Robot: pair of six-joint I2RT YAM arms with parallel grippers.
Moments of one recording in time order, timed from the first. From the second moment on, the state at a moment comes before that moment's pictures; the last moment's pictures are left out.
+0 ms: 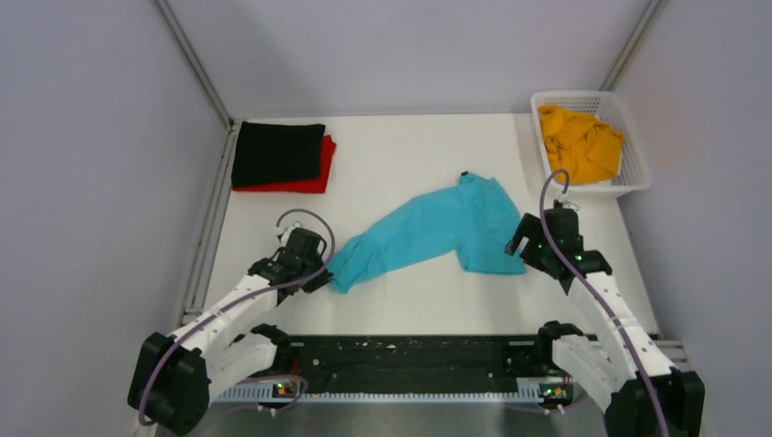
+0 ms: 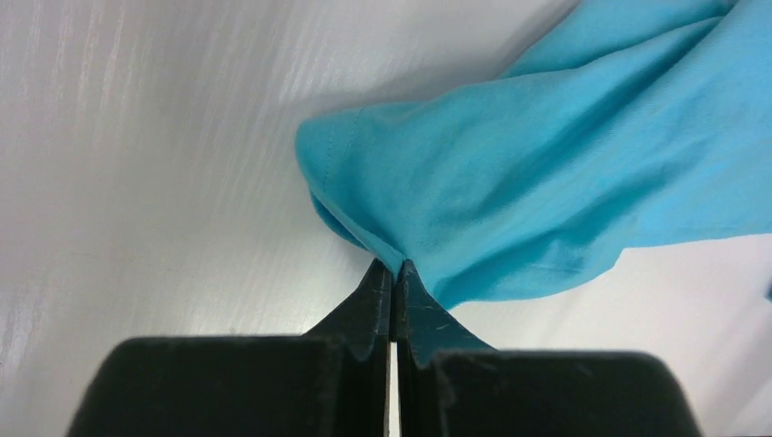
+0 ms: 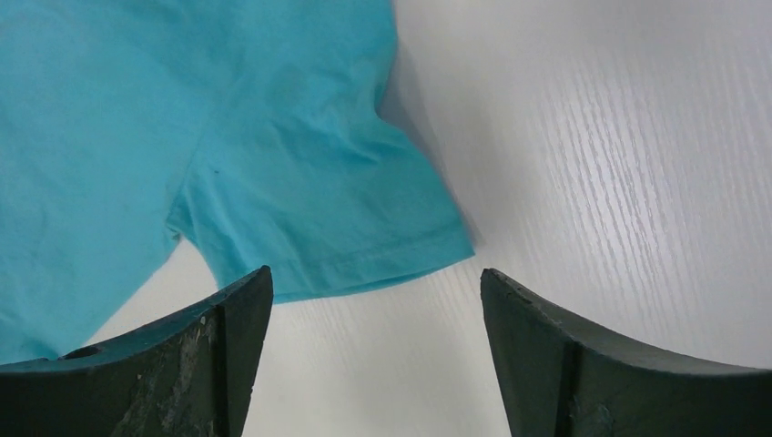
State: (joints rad) left arm -0.44 0.98 0.47 -0.51 -0.11 -0.91; right arm 0.13 0.80 0.57 -0.58 0.09 0.56
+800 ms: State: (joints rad) left arm -0.44 0.91 0.40 -0.40 -0.08 -0.90; right arm 0.12 1.25 0.58 -0.43 0.10 0.59
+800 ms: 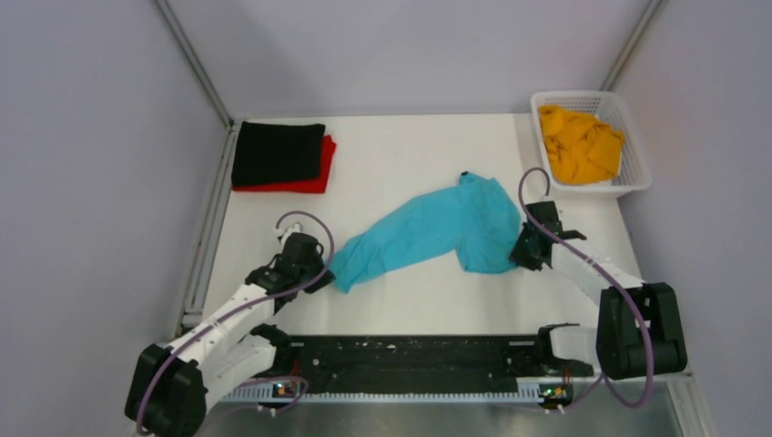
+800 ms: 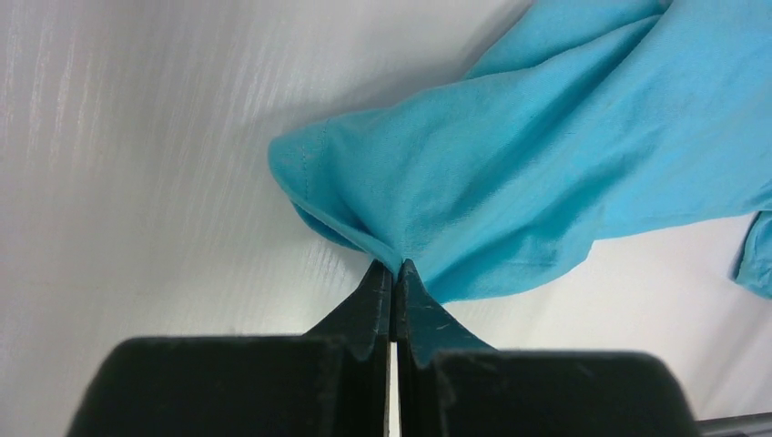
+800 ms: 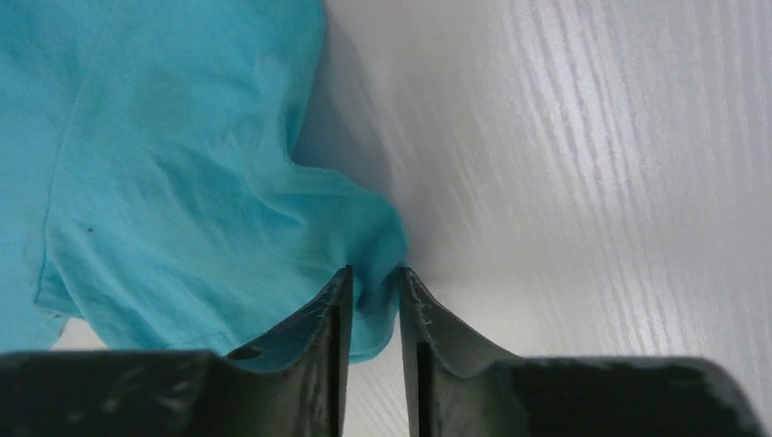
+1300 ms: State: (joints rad) left arm -0.44 0.83 0.51 -0.43 -0.08 -0.90; right arm 0.12 1.01 0.59 -0.39 0.02 0.60
